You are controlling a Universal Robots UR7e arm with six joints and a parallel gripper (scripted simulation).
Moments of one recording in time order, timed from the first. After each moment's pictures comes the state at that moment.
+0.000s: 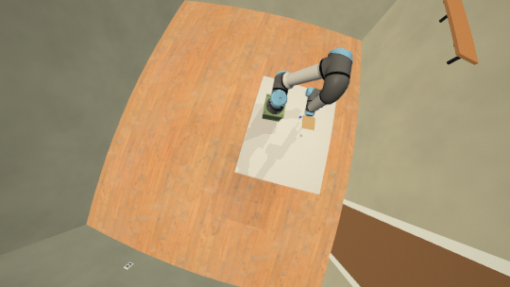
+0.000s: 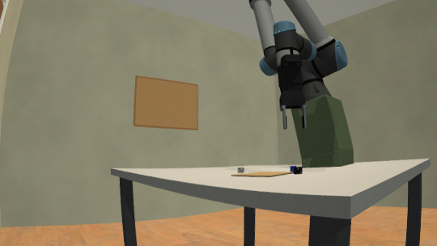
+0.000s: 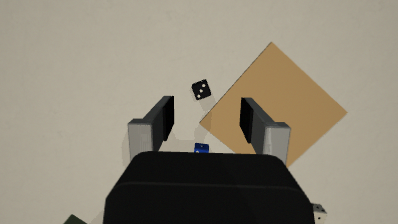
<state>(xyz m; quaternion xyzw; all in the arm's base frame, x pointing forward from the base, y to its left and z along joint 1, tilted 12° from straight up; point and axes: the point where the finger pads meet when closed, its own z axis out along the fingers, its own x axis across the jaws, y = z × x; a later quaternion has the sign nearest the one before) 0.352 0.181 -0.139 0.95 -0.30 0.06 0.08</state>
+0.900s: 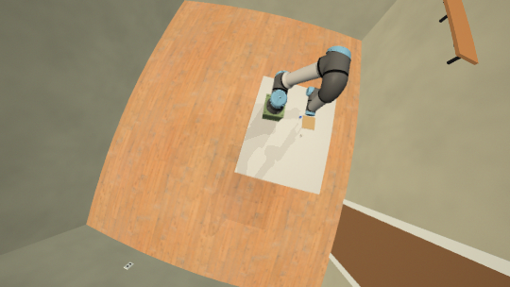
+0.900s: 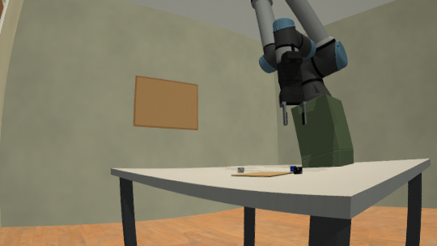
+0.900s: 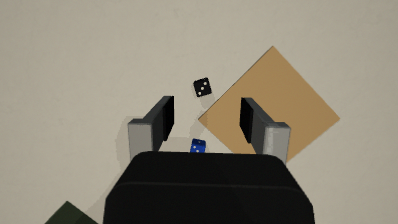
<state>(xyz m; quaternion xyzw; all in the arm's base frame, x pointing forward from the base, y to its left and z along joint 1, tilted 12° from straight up) 0.350 0.183 -0.129 0.96 -0.27 0.05 0.09</state>
